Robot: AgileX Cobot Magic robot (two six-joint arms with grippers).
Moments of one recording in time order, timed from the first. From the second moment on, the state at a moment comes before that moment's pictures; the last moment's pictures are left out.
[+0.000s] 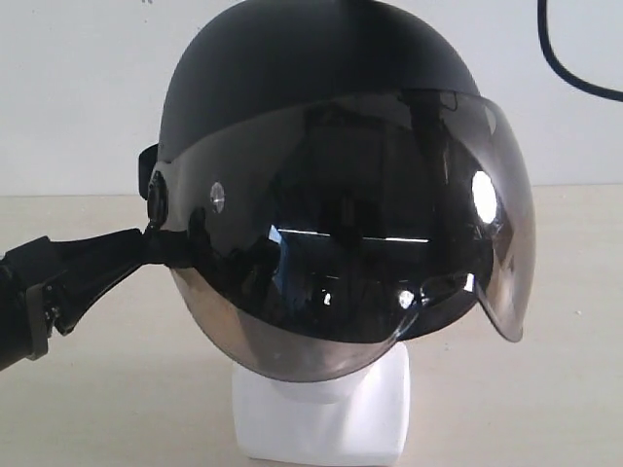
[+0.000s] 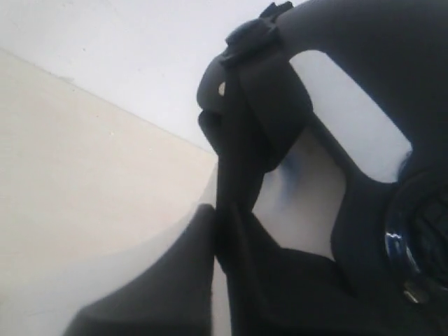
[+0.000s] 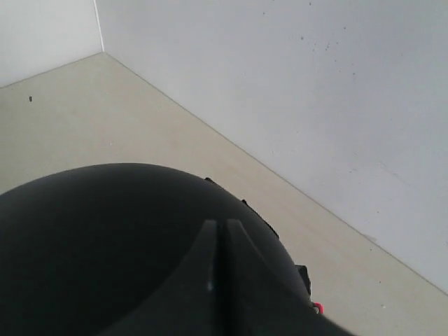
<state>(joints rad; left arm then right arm) -0.20 1.17 -0.25 0.46 -0.82 -1.13 0.51 1.38 -1.46 0.41 0.63 -0.50</state>
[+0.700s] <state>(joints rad) -0.20 1.26 -0.36 0.40 -0.70 -1.04 0.51 1.38 -1.46 0.39 0.63 -0.50</state>
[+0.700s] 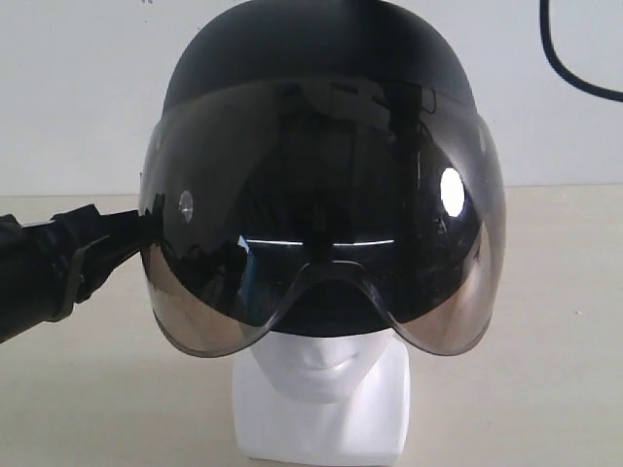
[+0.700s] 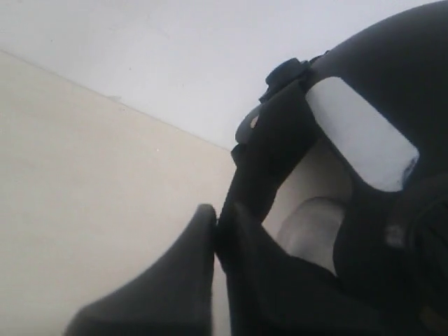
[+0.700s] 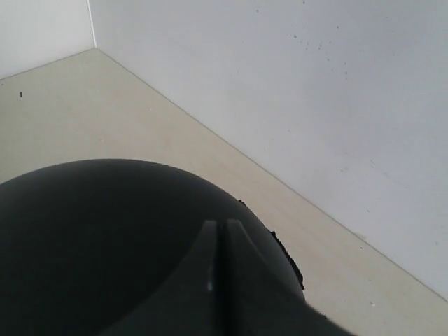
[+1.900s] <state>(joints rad) -0.09 1.01 -1.01 1.34 -0.68 -1.65 0.51 1.22 -1.46 0.37 0.63 -0.50</state>
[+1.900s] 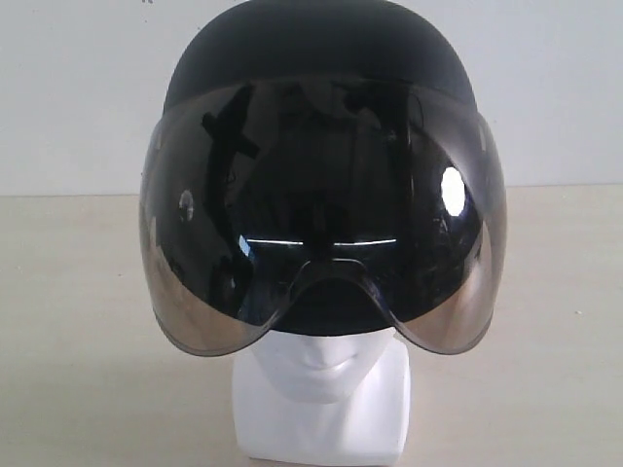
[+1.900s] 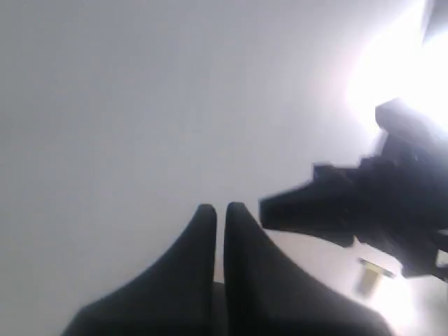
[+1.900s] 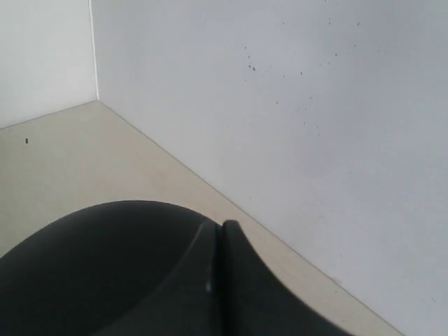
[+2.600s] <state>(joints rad) -0.09 1.33 -1.28 1.74 -1.09 -1.98 0.51 1.12 -1.56 0.21 0.97 -0.37</state>
